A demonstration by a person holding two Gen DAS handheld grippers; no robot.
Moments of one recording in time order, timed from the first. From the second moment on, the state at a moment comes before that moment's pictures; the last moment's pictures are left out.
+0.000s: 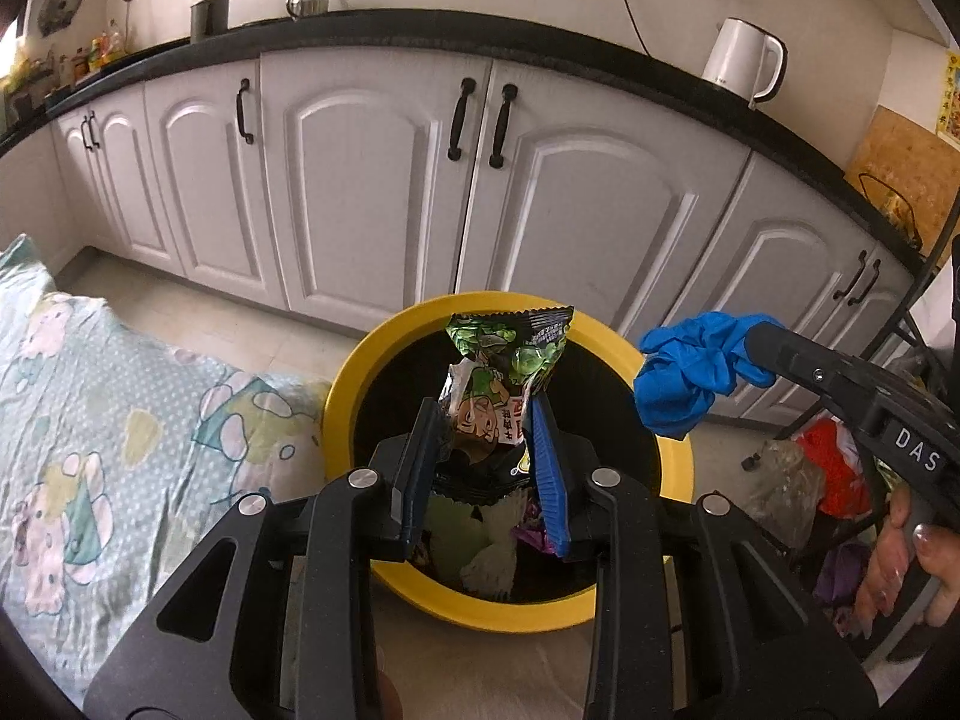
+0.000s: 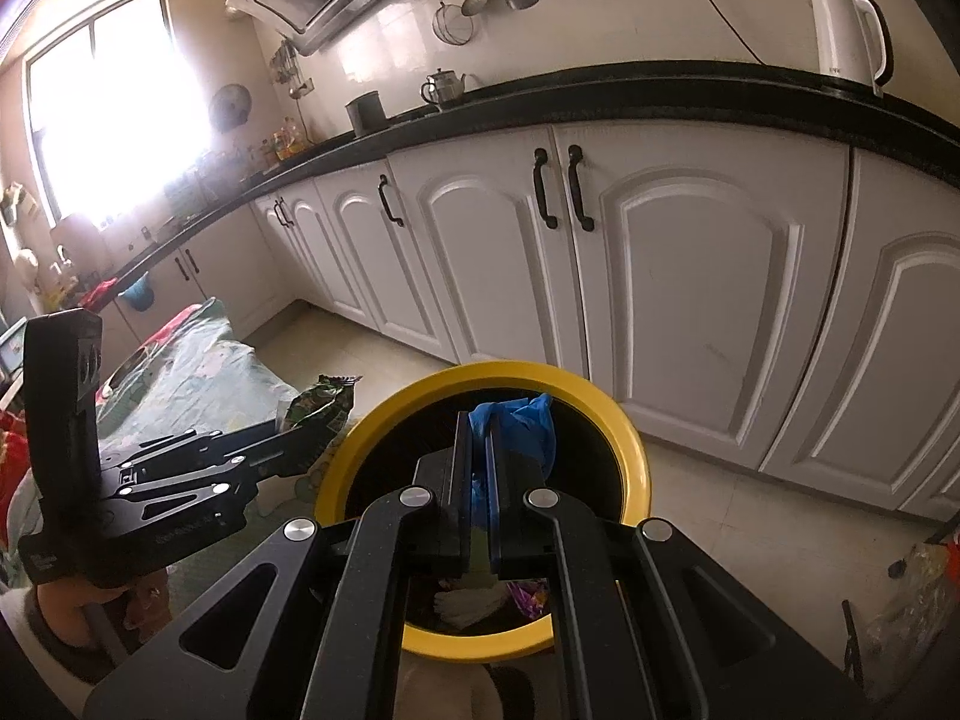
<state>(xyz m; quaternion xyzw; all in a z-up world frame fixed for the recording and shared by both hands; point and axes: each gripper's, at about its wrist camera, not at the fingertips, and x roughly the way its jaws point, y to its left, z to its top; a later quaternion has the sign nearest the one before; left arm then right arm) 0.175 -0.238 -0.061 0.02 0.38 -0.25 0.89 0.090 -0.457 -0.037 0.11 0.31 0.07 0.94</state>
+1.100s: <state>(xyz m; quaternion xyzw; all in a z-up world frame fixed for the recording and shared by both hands) 0.202 -0.219 -0.064 0.02 0.40 -0.21 0.89 0.107 -0.454 -0.039 0.11 0.32 0.06 0.94</state>
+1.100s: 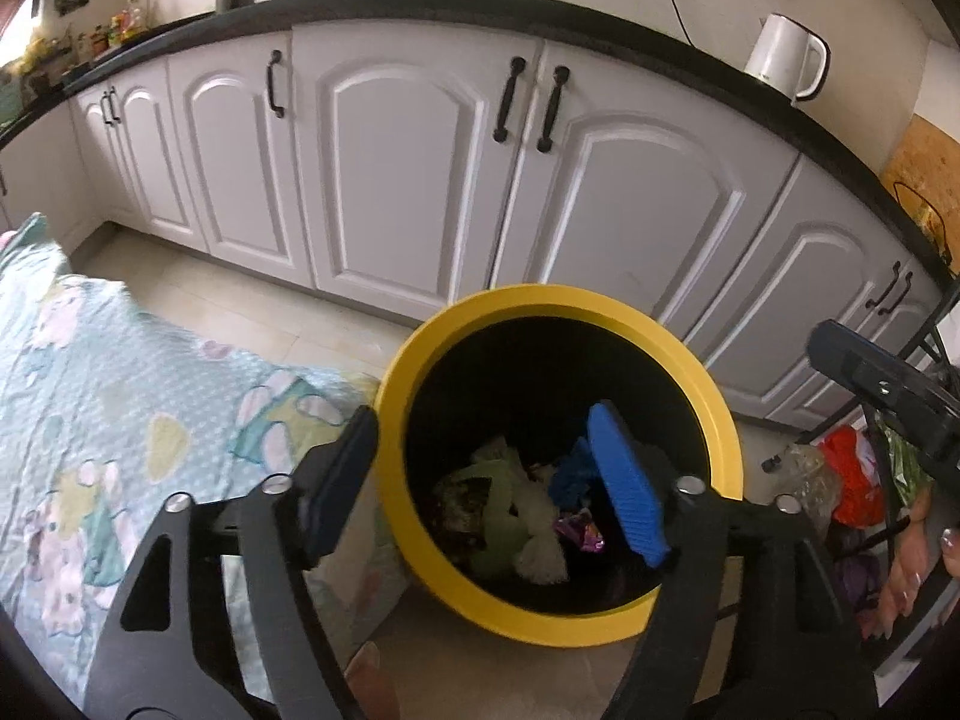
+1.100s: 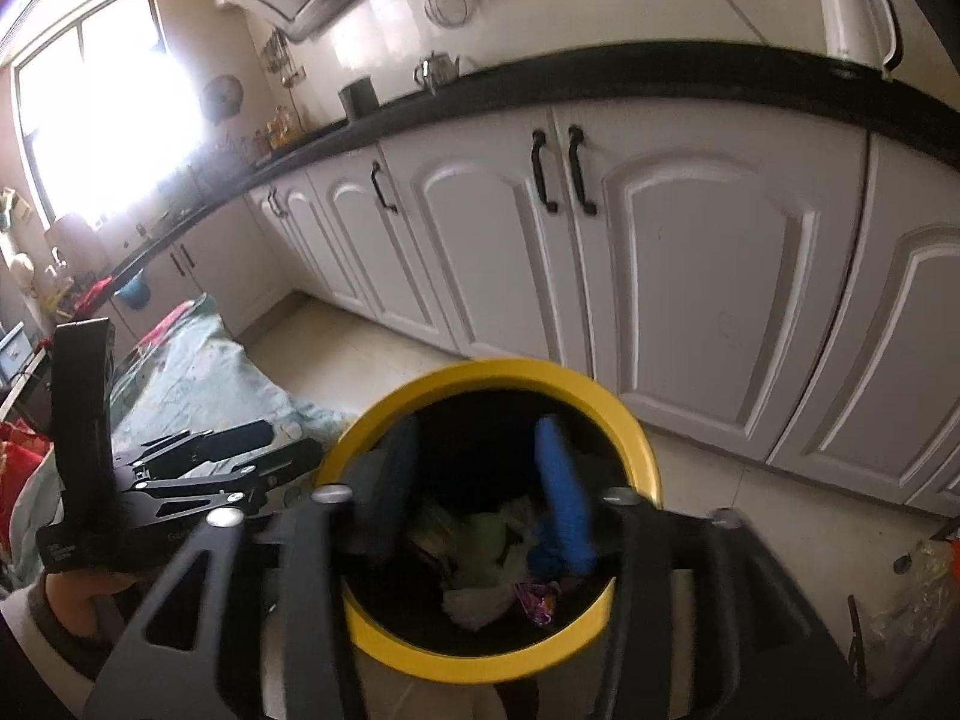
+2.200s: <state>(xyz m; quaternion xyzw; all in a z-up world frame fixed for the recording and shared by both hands) 0.092 -0.088 -0.012 -0.01 0.32 -0.10 0.94 0.032 -0.351 -0.003 0.07 0.26 0.08 0.96</state>
